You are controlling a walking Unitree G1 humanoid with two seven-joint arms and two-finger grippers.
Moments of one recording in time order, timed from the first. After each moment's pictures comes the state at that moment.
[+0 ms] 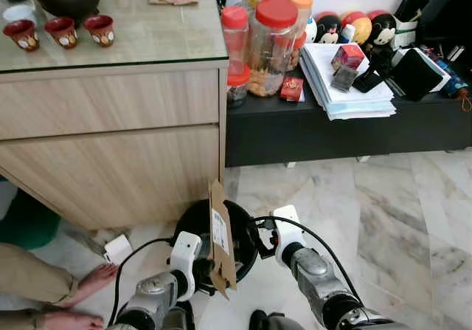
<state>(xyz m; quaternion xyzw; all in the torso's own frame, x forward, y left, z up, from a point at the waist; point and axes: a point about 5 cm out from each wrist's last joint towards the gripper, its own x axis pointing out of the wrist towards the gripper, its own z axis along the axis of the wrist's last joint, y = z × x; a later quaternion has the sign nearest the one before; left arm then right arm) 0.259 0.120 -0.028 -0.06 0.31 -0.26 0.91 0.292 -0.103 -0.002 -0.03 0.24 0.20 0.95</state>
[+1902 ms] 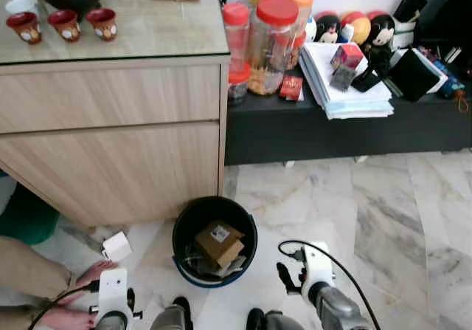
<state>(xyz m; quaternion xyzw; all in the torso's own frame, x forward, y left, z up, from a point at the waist) 0.198 0.234 -0.058 0.04 0.32 0.14 0.94 0.237 -0.155 -0.053 0.05 0.36 0.06 0.93</state>
